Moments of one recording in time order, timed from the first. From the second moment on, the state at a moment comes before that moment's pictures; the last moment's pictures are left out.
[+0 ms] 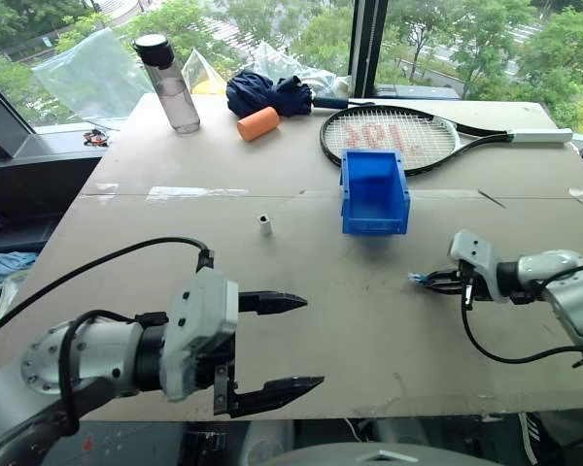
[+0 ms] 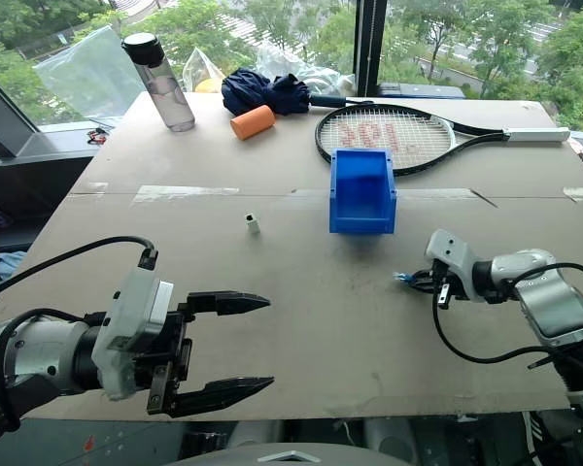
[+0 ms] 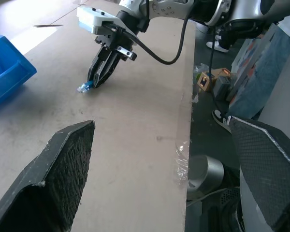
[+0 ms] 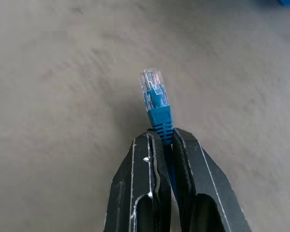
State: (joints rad) left arm 0.22 1.01 0.40 -0.96 -1.12 0.71 -0.81; right arm -0.32 -0.81 0.20 -0.13 0.24 0.55 1.10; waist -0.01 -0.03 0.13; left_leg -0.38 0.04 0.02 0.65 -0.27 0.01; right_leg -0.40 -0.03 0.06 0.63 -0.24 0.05
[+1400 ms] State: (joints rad) left arm -0.48 0.55 -0.40 0.13 -0.25 0.27 -1.02; right arm 0.35 -0.62 -0.17 -0.90 0.32 0.61 0.80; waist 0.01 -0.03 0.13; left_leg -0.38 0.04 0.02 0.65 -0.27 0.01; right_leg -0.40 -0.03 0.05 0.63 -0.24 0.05
